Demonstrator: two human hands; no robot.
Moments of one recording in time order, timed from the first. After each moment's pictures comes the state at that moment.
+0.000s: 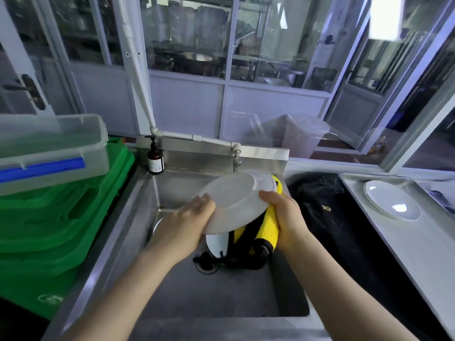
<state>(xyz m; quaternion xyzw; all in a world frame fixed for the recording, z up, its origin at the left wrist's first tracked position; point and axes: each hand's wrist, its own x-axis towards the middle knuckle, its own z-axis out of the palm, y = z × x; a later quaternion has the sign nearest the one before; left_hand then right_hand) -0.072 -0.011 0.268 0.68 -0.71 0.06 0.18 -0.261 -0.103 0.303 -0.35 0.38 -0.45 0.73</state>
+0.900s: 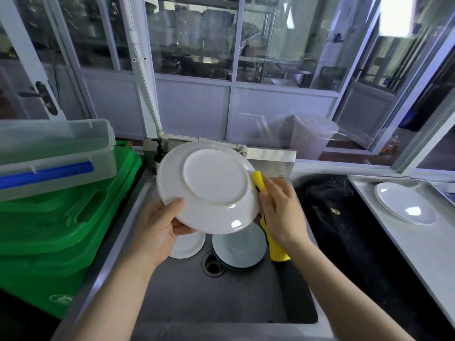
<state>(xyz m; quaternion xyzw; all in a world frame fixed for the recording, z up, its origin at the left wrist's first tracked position) -0.061 0.004 0.294 0.44 -0.30 -0.44 0.73 -0.264 -0.118 0.288 -0.79 0.43 -0.38 0.19</state>
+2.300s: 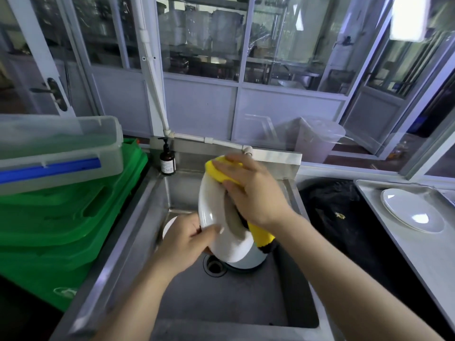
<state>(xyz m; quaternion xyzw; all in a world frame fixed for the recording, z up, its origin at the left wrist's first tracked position) -0.085 0.012 0.283 0.59 -0.50 -0.32 0.55 -0.213 -0.099 0.352 -0.90 0.26 -0.32 0.13</state>
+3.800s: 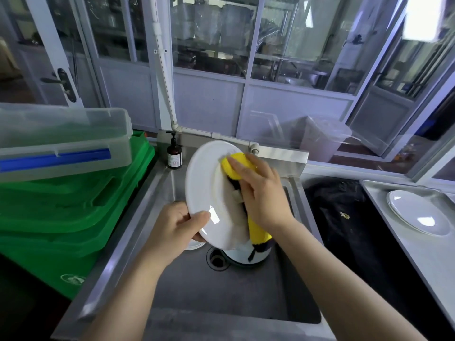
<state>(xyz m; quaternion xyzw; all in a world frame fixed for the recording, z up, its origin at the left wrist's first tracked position) -0.063 0.025 0.278 0.54 -0.44 -0.33 0.64 -0.208 -0.100 0.319 -0.87 0.32 -0.35 0.13</state>
